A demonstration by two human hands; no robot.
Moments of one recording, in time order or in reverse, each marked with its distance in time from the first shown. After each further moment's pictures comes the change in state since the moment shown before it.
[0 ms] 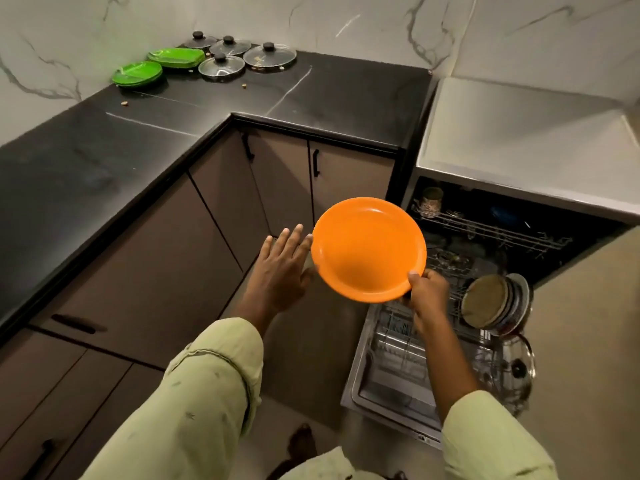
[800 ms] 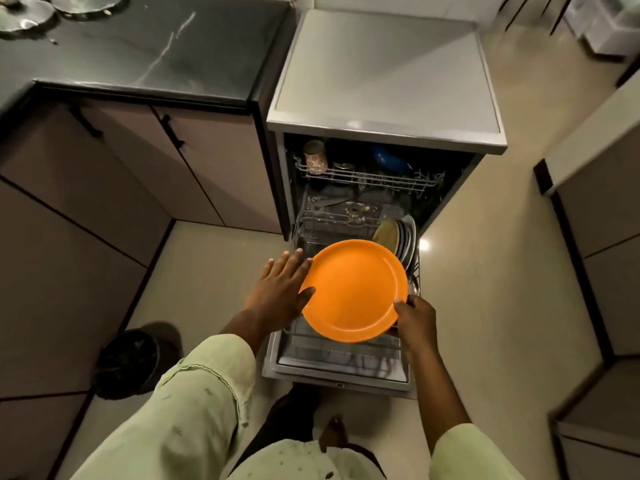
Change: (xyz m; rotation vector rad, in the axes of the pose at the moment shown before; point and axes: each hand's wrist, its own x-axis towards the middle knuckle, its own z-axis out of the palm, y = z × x) left_hand 0.051 0.267 0.112 -0.068 -0.307 0.270; right_hand 0.086 0.132 -0.270 -0.117 0.144 0.157
